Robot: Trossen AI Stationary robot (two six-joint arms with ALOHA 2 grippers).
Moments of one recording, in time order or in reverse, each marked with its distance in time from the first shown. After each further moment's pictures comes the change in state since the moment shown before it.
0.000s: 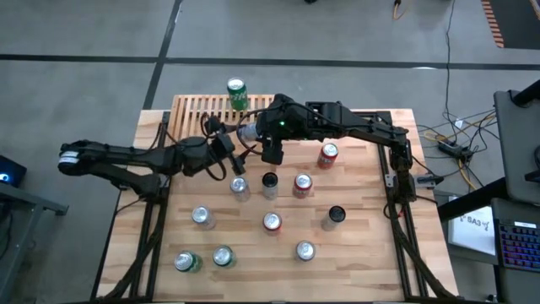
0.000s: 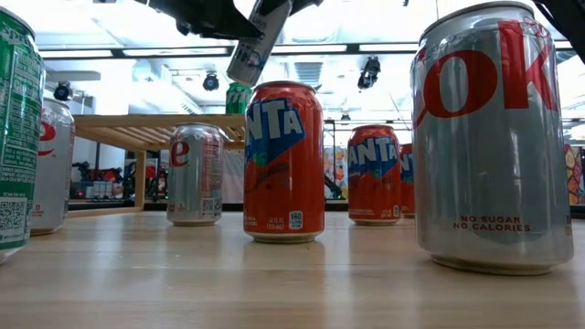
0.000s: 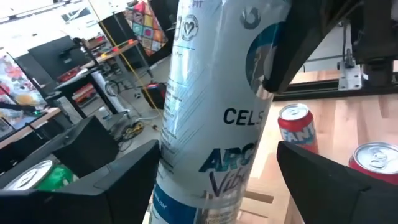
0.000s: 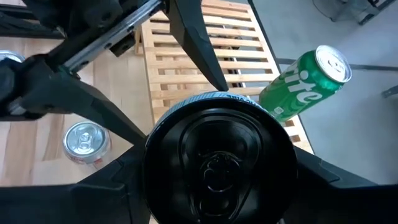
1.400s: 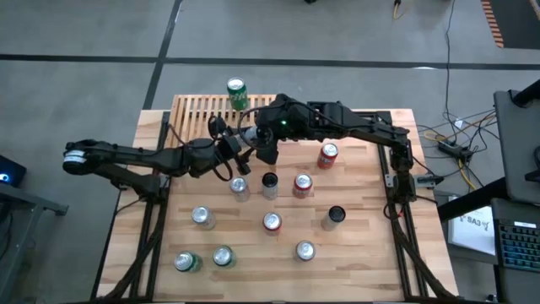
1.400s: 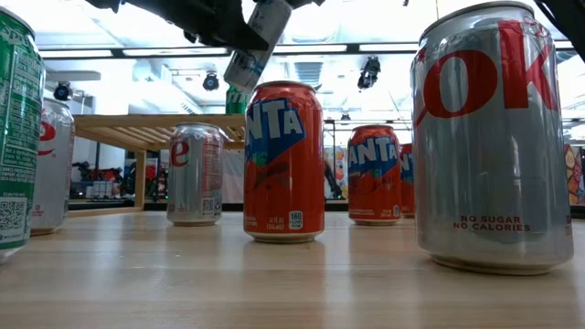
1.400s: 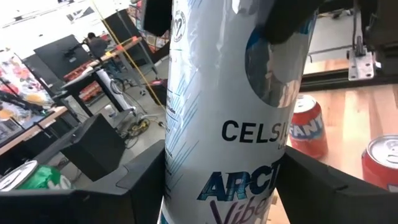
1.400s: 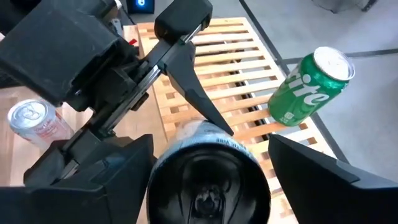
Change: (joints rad) left arm 0.009 0.061 -0.012 0.080 -0.026 0.029; right arm 0.000 -0.004 0.001 0.054 -0.011 0.146
